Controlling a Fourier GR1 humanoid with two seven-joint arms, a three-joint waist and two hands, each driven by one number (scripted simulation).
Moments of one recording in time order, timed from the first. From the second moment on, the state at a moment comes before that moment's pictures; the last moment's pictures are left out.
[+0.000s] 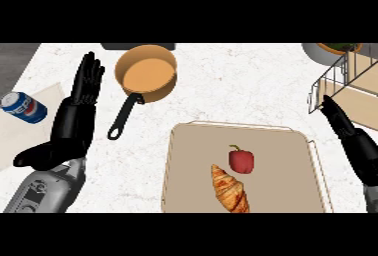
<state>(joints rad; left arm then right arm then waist) -0.30 0.33 -0.26 -1.62 0.15 0.39 -0.12 -0.06 -0.58 0.16 -1.48 -0.17 -0.07 -0.15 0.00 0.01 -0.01</state>
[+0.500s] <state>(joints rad) -0.05 0.36 -0.22 -1.42 0.30 0.33 0.11 0.02 -0.70 0.03 -1.61 0.11 -0.40 0.00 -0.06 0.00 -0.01</state>
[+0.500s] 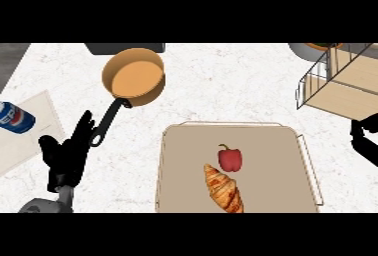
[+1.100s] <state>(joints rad) -0.03 0.40 -0.17 -1.36 0.39 0.20 0.22 0.36 -0.71 0.24 -2.17 0.44 -0.43 0.38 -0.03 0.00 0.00</state>
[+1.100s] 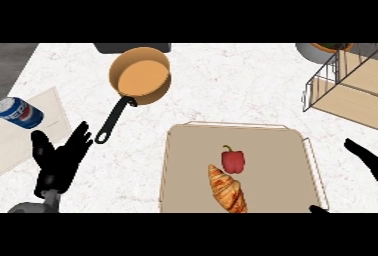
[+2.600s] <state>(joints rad) -0.08 0.35 -0.16 -1.30 0.35 0.17 0.22 -0.25 -0.11 0.65 -1.80 1.11 0.09 1.19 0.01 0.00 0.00</state>
